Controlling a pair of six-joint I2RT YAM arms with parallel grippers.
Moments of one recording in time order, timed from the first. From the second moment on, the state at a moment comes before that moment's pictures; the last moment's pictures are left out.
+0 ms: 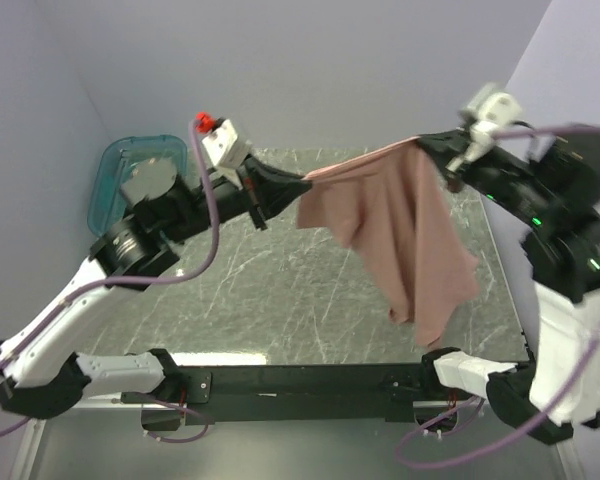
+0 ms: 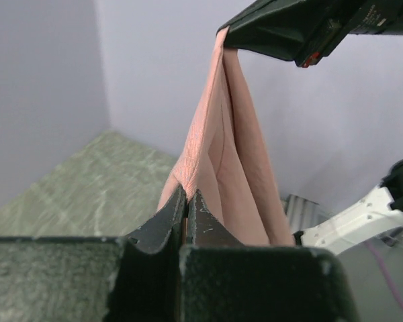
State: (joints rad) left arm -0.88 1.17 1.62 -0.25 0.27 -0.19; right arm 0.26 1.18 2.09 -0.91 -0.43 -0.44
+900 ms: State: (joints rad) left arm -0.17 1.31 1.17 -0.27 0.13 -0.37; right arm 0.38 1.56 1.53 -0.76 -0.45 -0.33
